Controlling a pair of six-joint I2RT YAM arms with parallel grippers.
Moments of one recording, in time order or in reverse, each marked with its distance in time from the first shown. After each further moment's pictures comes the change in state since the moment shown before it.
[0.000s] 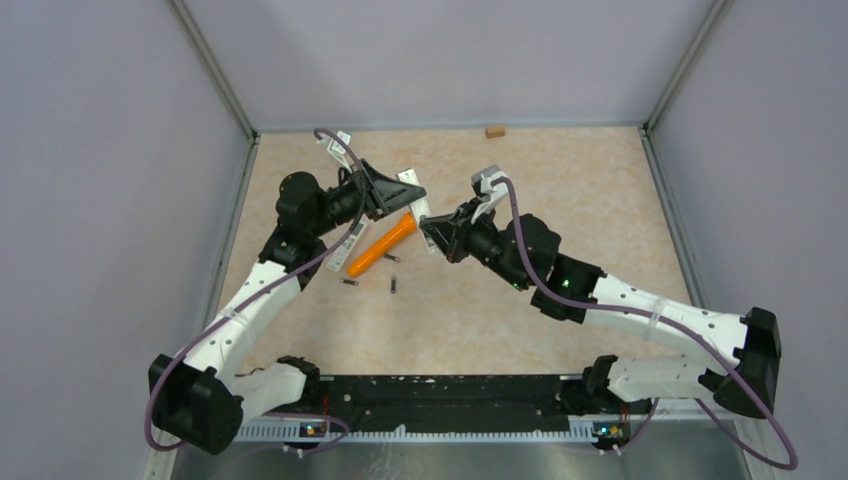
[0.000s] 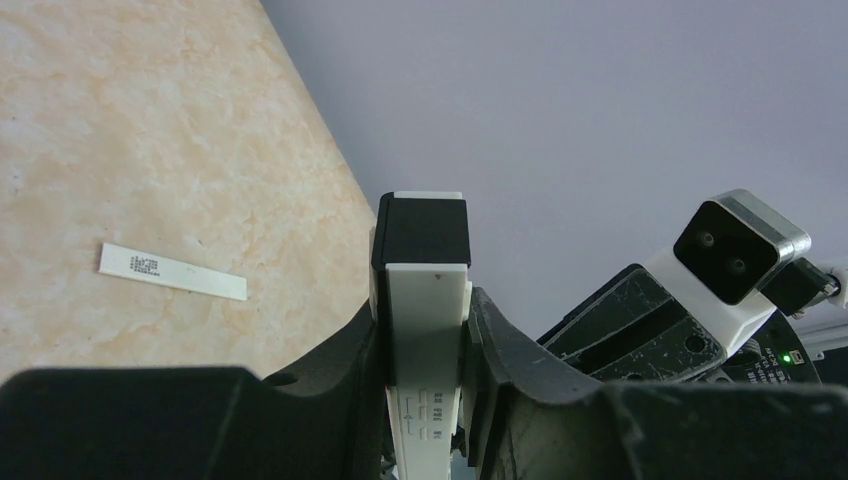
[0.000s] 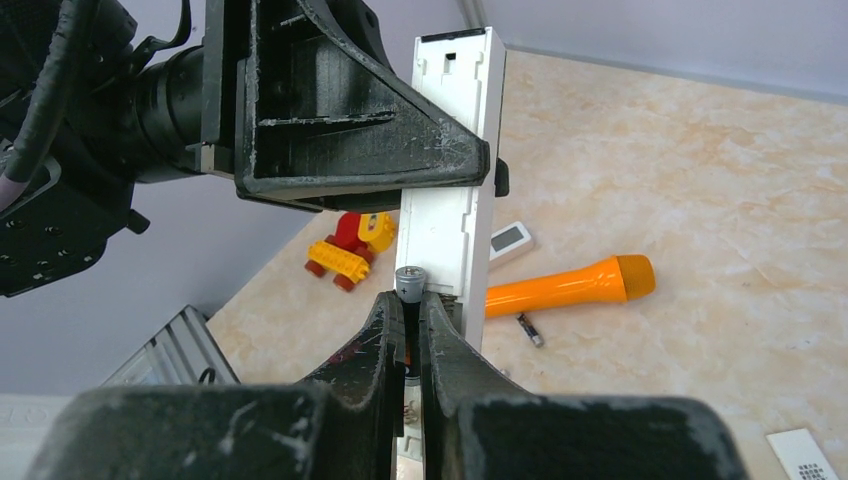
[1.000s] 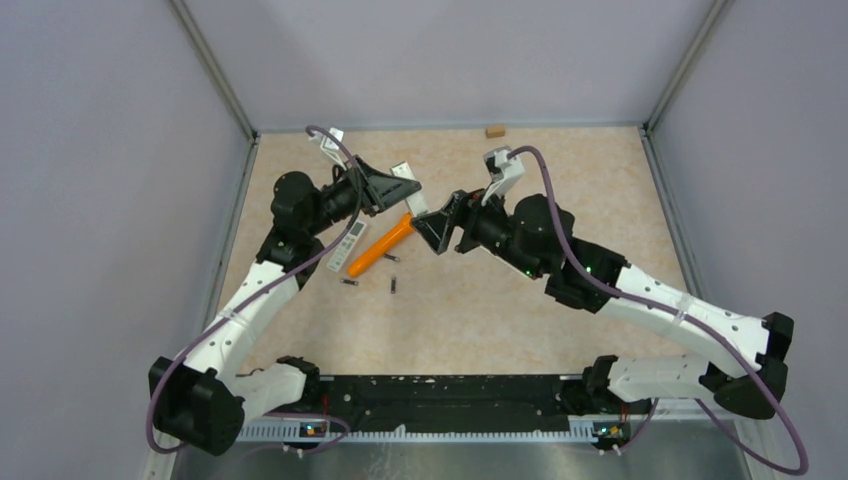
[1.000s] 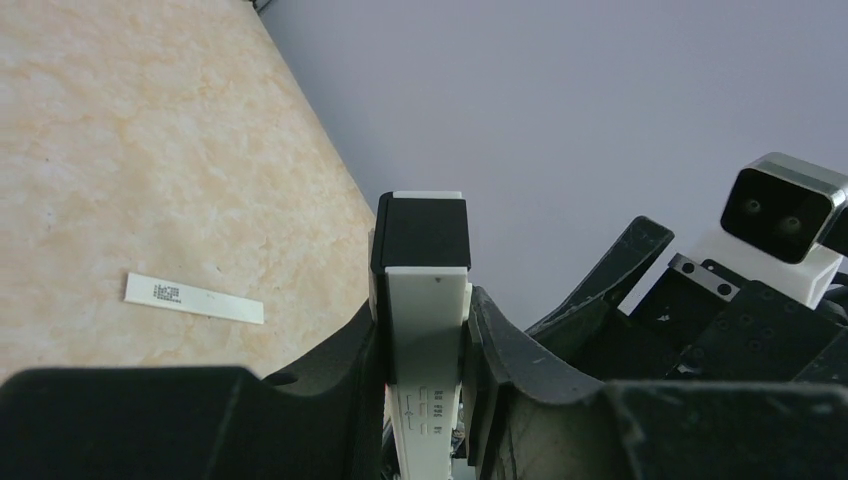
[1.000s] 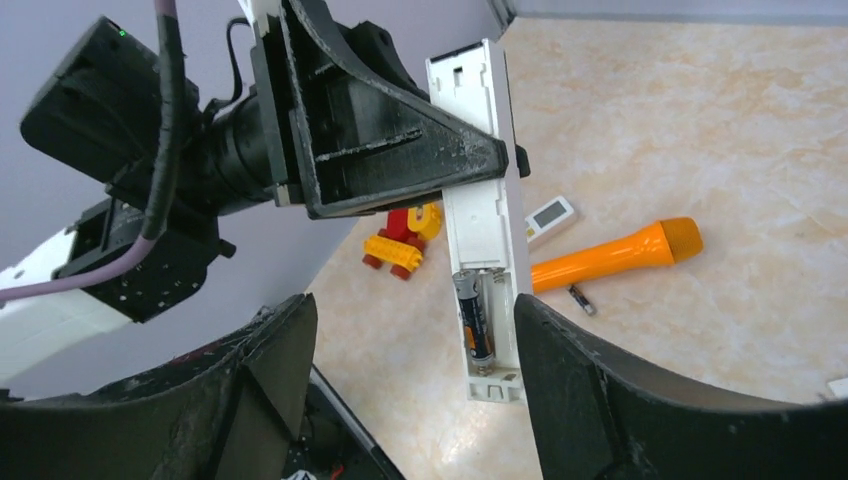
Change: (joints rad) left arm 0.024 -0.005 0.000 0.021 -0.013 0.025; right arm -0.005 -0.005 0.186 -0.269 -0.016 0.159
